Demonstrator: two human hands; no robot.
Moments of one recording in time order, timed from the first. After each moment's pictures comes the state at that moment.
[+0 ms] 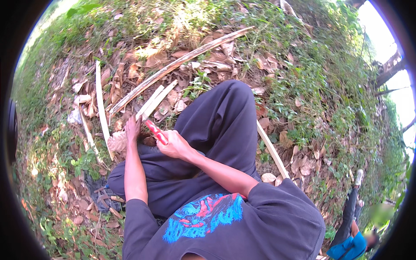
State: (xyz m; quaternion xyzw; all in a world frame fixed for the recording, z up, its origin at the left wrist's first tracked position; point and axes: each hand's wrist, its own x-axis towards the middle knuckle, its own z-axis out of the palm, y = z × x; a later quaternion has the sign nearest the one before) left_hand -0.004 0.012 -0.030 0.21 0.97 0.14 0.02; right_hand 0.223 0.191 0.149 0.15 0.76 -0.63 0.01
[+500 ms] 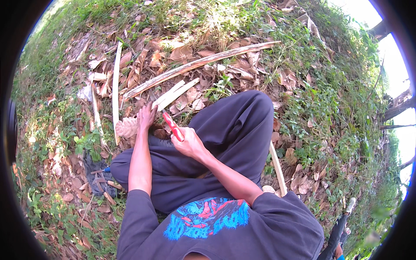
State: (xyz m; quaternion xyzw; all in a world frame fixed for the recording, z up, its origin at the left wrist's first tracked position) left_hand 0.005 0.023 -0.017 0.20 0.97 0.15 0.02; right_hand 0.222 0.189 0.151 0.16 0.77 -0.62 0.04
